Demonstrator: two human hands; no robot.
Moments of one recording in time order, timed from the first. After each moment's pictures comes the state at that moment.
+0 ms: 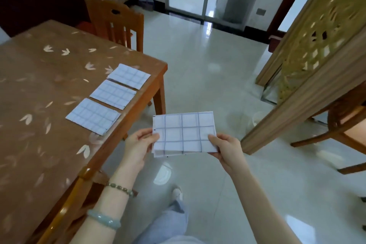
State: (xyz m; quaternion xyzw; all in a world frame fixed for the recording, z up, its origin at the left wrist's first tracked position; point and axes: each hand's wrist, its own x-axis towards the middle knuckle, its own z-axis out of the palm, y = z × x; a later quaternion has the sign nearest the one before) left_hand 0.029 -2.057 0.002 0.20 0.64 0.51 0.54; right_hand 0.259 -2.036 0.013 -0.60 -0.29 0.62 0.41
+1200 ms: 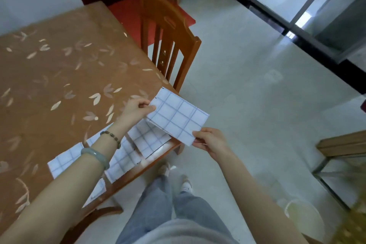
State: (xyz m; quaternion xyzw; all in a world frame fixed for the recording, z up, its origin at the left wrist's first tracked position) left_hand -0.165 -1.646 -0.027 0.29 0.79 0.41 0.35; right_hand 0.072 -1.563 -0.036 -0.57 -0.39 0.72 0.10
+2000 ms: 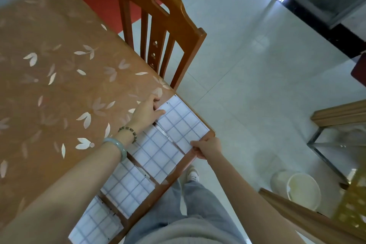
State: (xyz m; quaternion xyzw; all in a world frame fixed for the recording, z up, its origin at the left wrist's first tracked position) left_hand -0.239 -1.561 -0.122 0.41 0.80 0.22 0.37; right_hand -0.004 -1.546 -0.105 -0.74 -0.42 0.53 -0.05
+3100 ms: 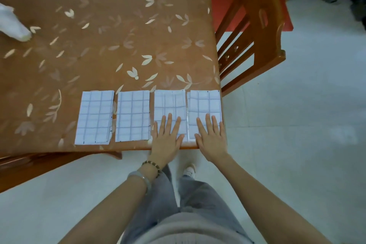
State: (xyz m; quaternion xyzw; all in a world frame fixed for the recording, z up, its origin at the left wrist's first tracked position) left_hand -0.043 -1.683 -0.167 0.26 0.95 0.05 0.15; right_hand 0.017 -1.506 -0.163 -0.12 -0.98 0.06 -0.15
